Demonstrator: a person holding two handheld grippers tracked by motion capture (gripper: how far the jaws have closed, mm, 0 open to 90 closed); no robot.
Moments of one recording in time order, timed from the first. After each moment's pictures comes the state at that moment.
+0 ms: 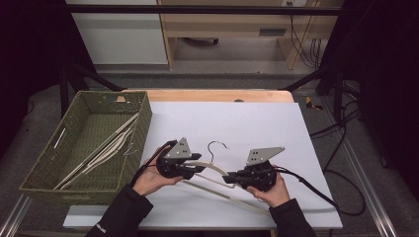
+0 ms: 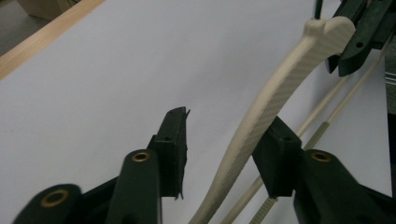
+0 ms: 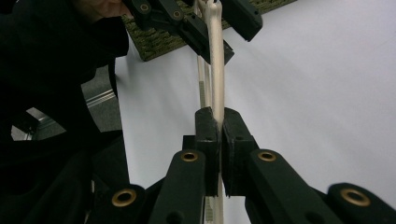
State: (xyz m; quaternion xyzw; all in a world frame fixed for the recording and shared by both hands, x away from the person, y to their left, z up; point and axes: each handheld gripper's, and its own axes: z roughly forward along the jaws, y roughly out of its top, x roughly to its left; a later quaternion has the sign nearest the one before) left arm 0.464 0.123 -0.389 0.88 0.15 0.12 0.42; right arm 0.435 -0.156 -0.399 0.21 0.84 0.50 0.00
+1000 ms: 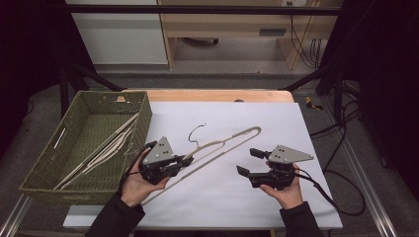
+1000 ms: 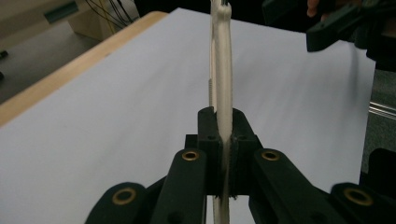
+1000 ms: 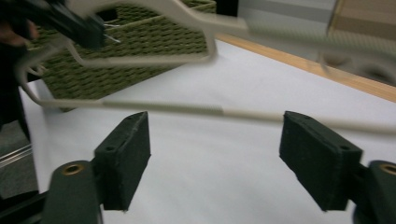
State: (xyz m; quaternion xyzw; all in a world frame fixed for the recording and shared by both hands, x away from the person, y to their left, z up) left arm 0.427 0.152 -0.341 0.84 0.21 0.17 0.47; right arm 0.423 -0.193 -0.387 0.29 0.77 0.55 0.17
